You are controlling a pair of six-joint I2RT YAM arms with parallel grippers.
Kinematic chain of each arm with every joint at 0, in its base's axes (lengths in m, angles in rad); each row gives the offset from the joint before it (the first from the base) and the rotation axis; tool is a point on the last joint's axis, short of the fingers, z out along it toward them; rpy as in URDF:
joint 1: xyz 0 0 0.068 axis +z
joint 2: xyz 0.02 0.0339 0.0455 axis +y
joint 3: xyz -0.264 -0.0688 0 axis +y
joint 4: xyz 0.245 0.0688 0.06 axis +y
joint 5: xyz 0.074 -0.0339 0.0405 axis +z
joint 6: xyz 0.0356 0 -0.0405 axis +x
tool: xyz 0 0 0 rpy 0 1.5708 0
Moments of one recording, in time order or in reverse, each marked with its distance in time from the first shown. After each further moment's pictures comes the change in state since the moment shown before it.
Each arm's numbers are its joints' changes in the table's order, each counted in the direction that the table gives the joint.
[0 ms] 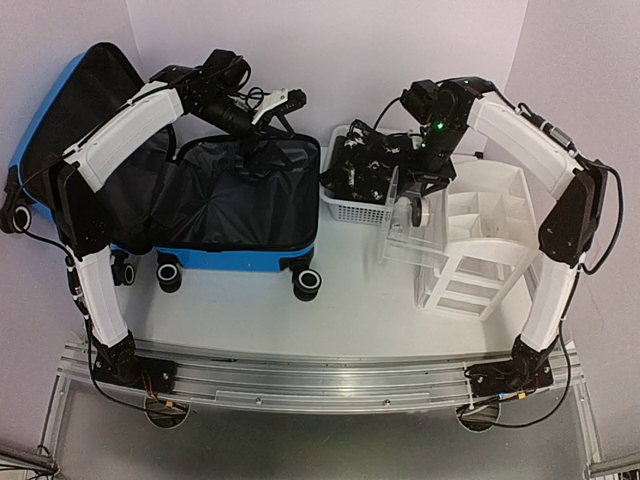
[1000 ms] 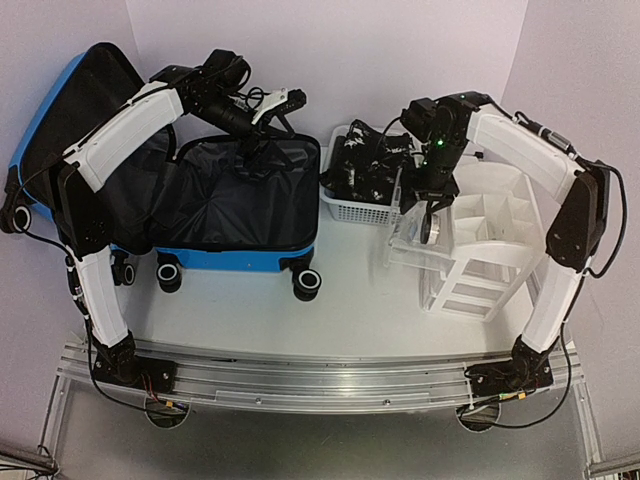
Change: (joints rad) left arm 0.000 0.000 0.000 0.001 -0.006 0.000; right arm 0.009 -0.046 0.158 -0.024 0.003 0.006
